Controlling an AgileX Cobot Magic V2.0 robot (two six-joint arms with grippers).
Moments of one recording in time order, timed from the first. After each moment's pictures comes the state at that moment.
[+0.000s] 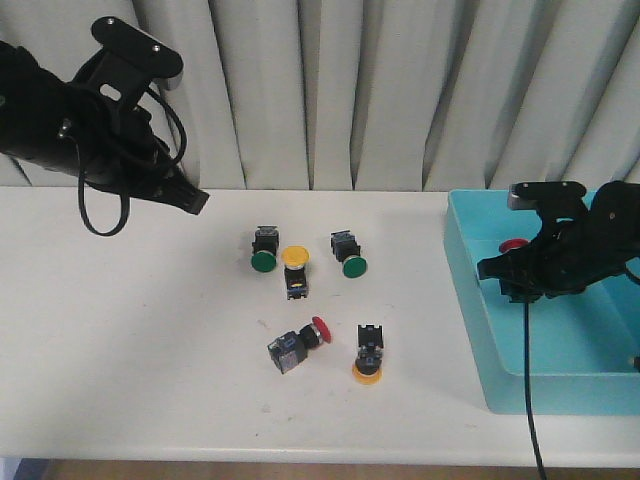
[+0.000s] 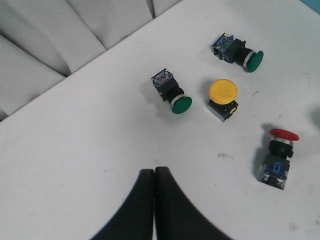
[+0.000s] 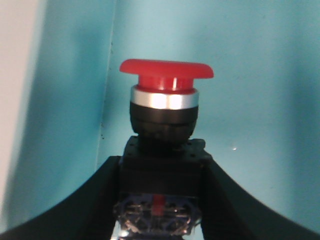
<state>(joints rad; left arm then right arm) -0.41 1.53 -1.43 0.13 0.81 0.08 0.00 1.85 -1.13 0.08 0.48 -0.12</state>
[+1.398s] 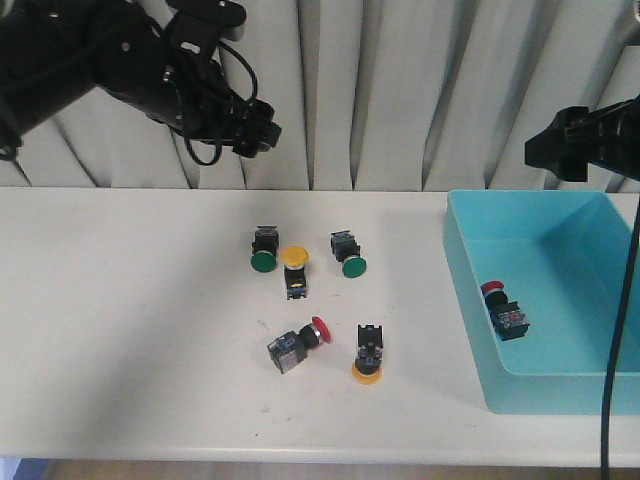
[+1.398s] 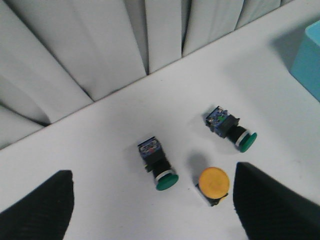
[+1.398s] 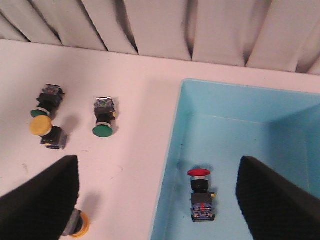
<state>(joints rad) -0.41 1.89 -1.85 0.02 0.82 0.02 0.00 1.29 -1.23 0.29 0.73 -0.28</state>
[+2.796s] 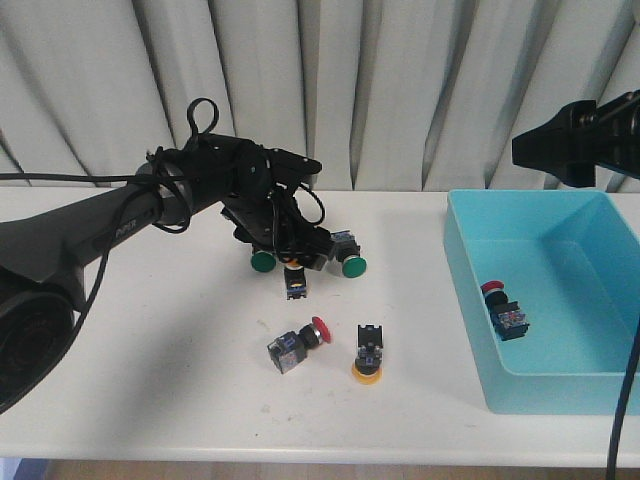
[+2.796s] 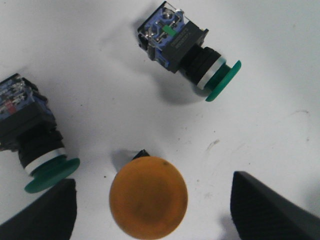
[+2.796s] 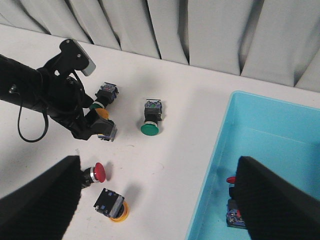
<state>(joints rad) -0.46 2.33 -1.98 -0.14 0.85 0.08 0.00 1.21 -1.23 0.48 0.82 -0.46</state>
